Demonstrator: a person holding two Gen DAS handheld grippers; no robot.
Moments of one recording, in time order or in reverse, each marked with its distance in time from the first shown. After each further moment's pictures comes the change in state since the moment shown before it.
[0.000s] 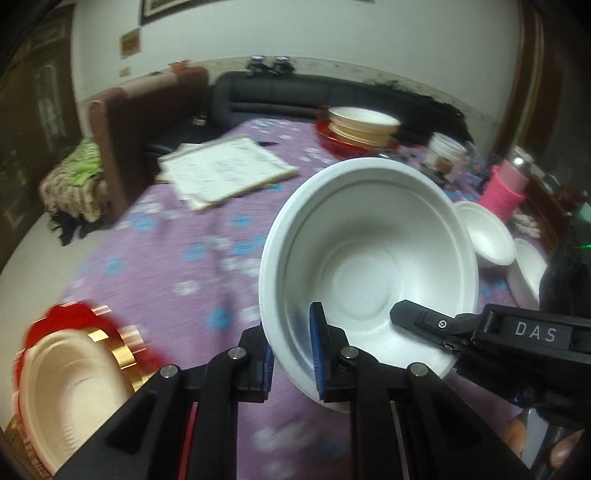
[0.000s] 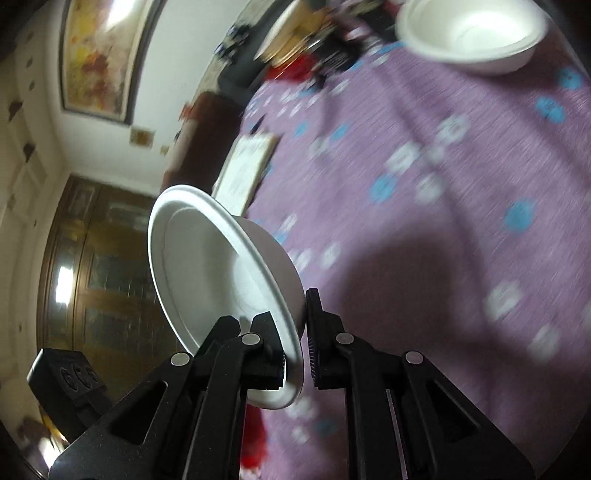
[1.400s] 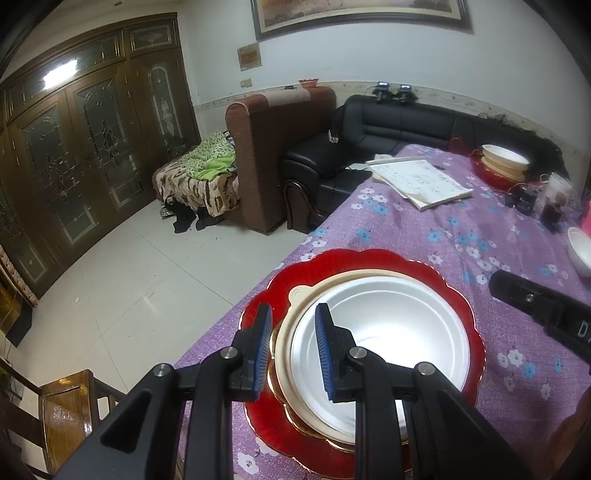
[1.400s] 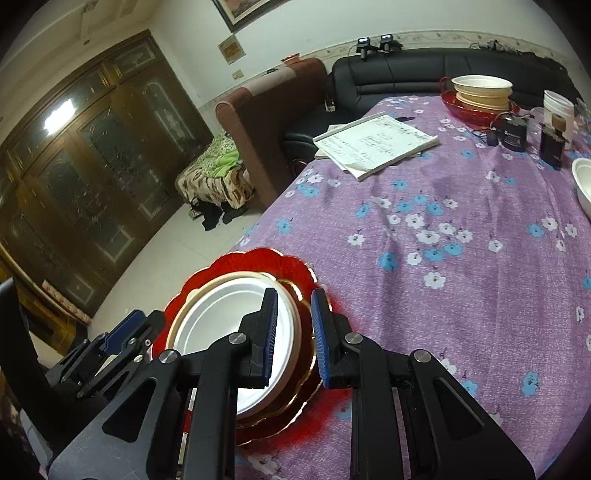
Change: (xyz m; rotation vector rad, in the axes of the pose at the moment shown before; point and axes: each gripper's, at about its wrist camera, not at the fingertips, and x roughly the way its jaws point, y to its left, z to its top) left arm -0.077 0.157 -0.065 -0.129 -0.105 0.394; right arm 0.060 0.150 -0.143 -0.647 -0.033 -0.180
